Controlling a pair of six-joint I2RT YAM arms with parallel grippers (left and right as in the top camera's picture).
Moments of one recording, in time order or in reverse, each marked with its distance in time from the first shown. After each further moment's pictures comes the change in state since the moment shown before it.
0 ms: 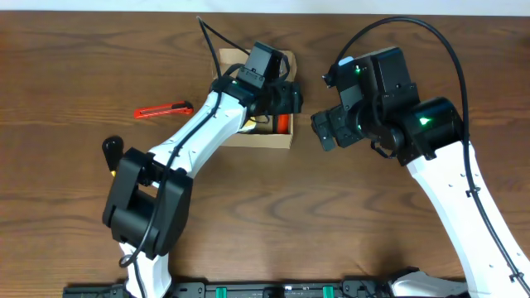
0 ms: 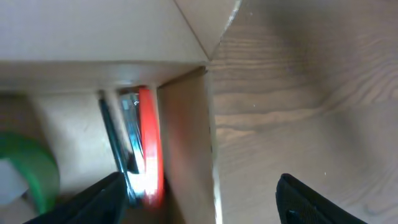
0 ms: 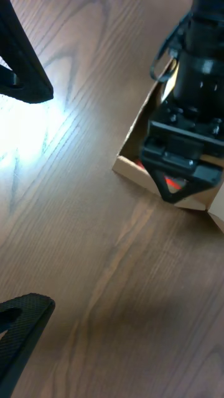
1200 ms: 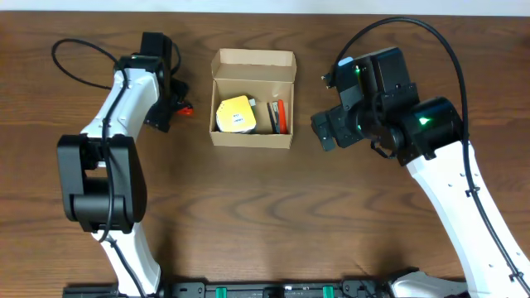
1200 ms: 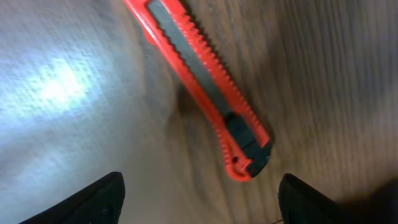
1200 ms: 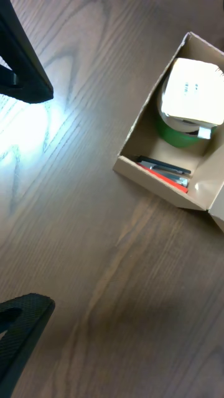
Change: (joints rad) left arm 0.470 0.076 0.023 -0.351 -0.298 -0.664; right arm 0.000 0.000 -0.002 0.000 0.000 -0.002
